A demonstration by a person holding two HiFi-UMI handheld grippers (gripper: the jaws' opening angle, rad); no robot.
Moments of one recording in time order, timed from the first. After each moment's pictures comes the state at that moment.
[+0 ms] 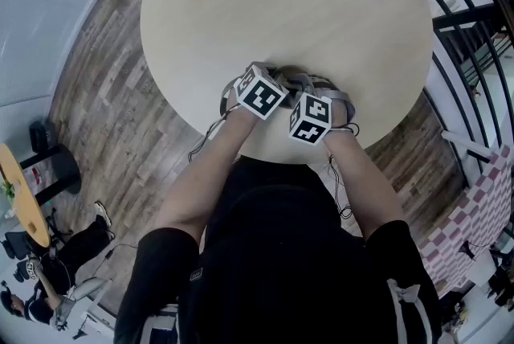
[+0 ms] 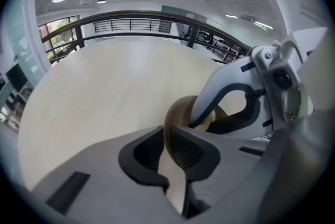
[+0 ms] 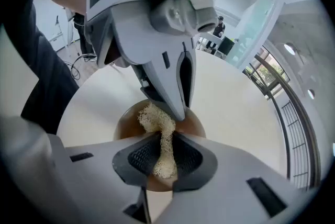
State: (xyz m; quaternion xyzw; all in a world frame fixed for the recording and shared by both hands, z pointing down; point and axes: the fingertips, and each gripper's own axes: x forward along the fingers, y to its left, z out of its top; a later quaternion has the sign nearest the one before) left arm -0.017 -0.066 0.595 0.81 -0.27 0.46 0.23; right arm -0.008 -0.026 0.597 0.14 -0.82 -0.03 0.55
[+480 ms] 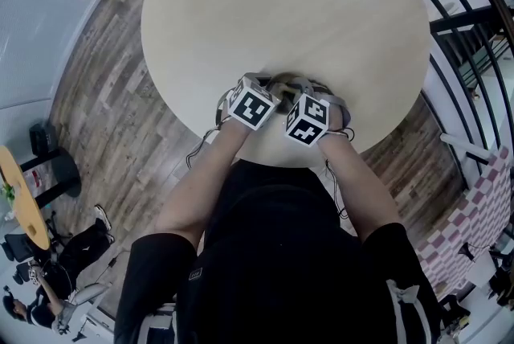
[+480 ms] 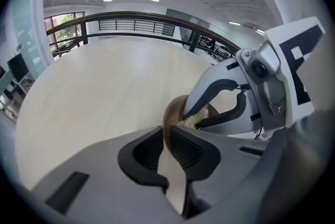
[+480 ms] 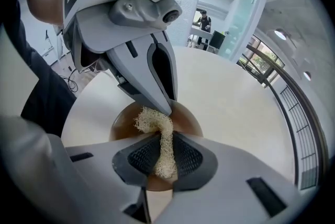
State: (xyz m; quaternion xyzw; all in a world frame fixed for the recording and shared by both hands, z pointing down) left arm -0.031 -0.053 0.589 0.82 -0.27 0.43 0.26; right arm -0.014 -0.030 0.593 0.17 -0.83 0.02 0.54
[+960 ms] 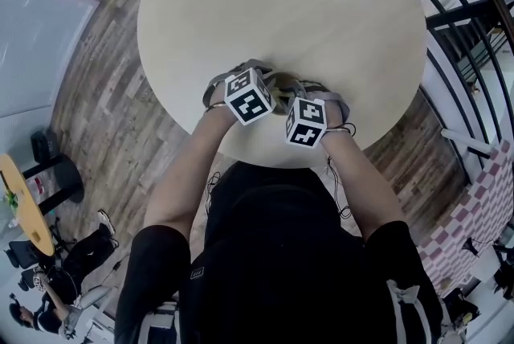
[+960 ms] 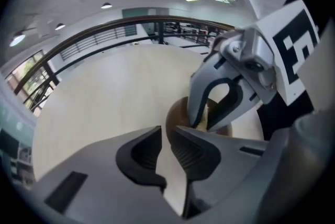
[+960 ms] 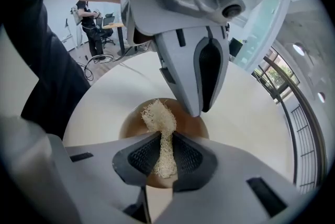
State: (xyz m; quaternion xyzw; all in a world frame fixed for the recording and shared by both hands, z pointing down) left arm -0.021 -0.073 0.571 0.85 -0.15 0.51 0.08; right arm -0.017 -0.017 0.593 0.09 -0.83 -0.03 0.54
